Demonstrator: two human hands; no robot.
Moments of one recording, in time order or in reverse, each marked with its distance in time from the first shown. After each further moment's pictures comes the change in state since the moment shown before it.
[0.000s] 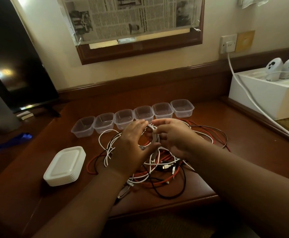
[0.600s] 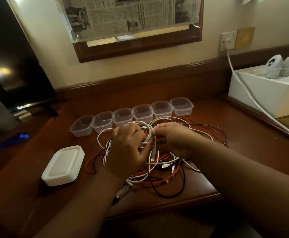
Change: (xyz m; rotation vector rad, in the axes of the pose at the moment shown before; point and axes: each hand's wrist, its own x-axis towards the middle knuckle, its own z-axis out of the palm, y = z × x) left_hand -0.003 -0.004 0.000 0.255 0.191 0.216; right_hand 0.008 0.004 -0.009 -0.230 -0.108 0.083
